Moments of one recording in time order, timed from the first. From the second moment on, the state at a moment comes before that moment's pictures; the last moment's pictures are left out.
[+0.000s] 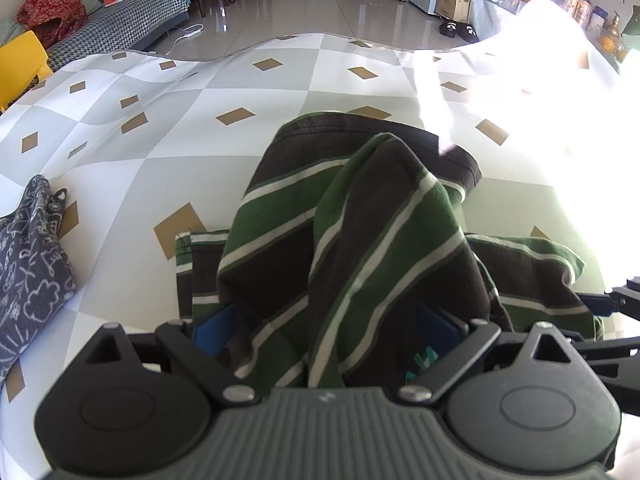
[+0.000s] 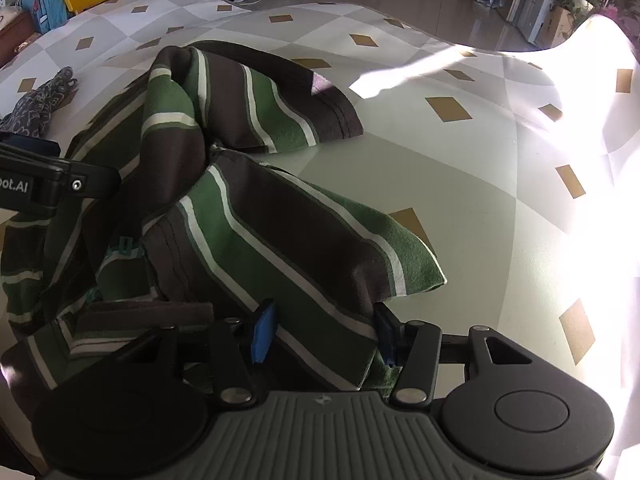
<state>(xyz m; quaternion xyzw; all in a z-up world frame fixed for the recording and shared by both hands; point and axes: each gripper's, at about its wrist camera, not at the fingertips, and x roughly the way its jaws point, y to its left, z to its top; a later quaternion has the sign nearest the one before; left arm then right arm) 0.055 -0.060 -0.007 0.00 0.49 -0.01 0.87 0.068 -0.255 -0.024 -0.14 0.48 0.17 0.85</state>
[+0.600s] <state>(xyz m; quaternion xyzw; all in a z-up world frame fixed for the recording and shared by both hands) 0.057 -0.027 -0.038 -0.05 0.55 0.05 0.83 0.102 -0.231 -0.028 -0.15 0.42 0.12 0.89</state>
